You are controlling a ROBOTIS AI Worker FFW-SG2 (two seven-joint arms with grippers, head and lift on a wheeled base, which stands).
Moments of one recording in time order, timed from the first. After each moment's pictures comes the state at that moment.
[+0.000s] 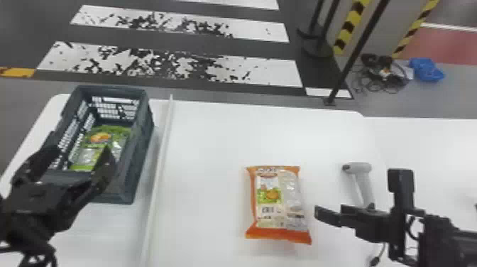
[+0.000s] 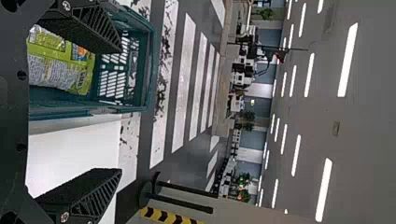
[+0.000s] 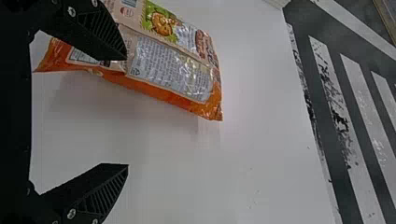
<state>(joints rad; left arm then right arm) 0.66 0.09 0.13 -2.23 0.24 0.17 -0.15 0.34 -0.22 -0.32 -1.94 -0.17 1.05 0.64</state>
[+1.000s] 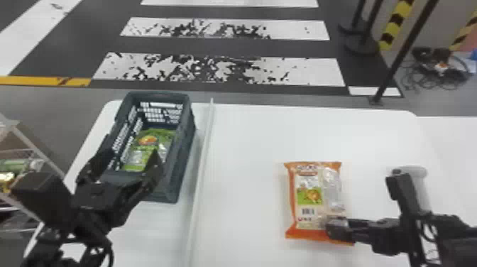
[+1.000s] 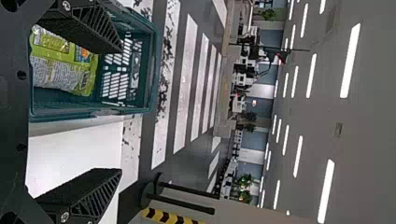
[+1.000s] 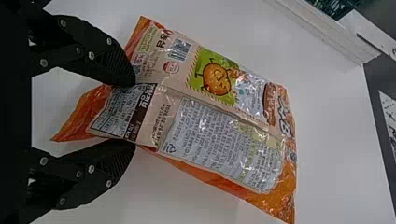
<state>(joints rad) 0.67 0.09 0.13 -2.22 0.24 0.17 -0.15 0.24 -0.26 -0.08 -1.77 0.04 0.98 0.83</state>
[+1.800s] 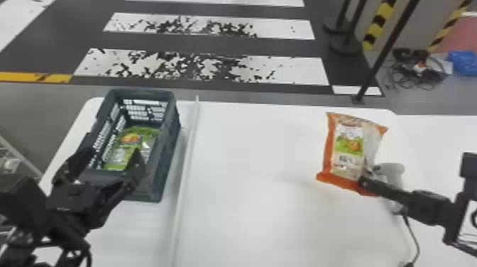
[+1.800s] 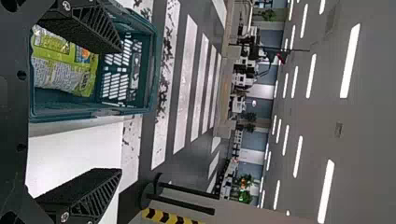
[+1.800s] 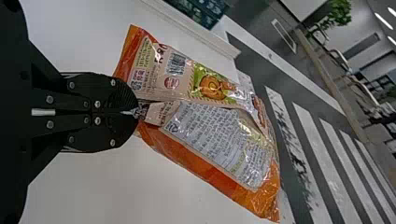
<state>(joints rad) 0.67 0.09 0.13 -2.23 0.24 0.17 -0.15 0.25 -0.24 -0.45 -1.81 -0.25 0.91 0.86</state>
